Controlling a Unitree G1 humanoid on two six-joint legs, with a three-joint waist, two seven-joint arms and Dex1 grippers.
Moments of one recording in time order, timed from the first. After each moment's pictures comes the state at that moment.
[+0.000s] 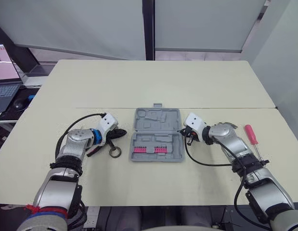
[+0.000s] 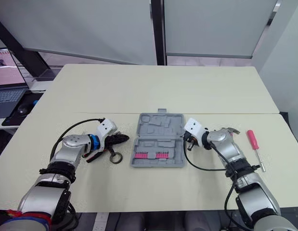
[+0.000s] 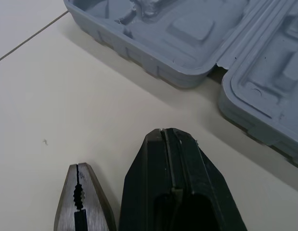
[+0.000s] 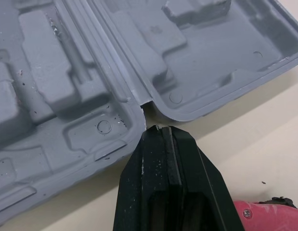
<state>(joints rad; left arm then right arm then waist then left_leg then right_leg) -0.70 0.54 -0.07 0.98 -0.01 -0.14 -1.00 -0.64 -0.42 0.31 0.47 -0.09 0.29 0.83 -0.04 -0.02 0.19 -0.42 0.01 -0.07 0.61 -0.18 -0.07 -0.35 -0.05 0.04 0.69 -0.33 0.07</state>
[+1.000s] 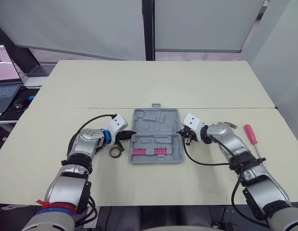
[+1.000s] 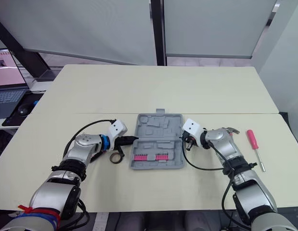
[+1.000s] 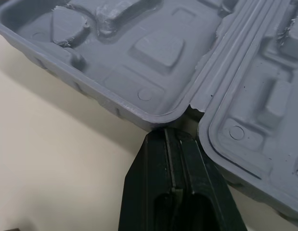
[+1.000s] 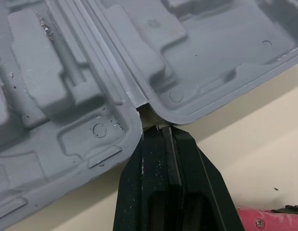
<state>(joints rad) -0.69 0.46 -0.08 0.95 0.04 -0.11 -1.06 -0.65 -0.40 0.31 0.48 -0.11 0.31 0.85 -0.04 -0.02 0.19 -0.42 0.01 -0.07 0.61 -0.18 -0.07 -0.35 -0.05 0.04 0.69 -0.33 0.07</state>
